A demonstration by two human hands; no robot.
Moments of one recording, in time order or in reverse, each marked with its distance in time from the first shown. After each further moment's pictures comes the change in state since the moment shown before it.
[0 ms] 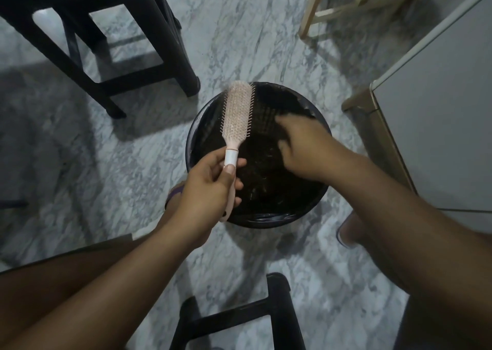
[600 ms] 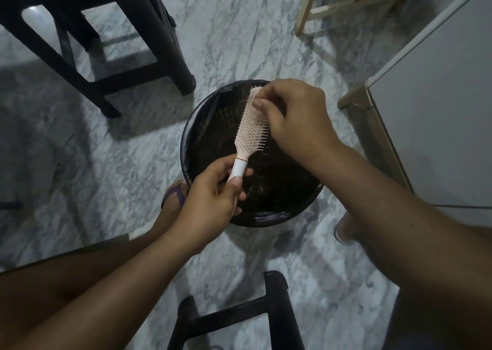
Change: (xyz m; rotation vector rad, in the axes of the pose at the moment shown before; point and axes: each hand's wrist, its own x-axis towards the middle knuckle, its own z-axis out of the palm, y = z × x) left_hand -0.010 -0.006 0.006 0.158 -0.125 0.078; right_hand 0.007 -0.023 -0.013 0.442 0.548 -0.150
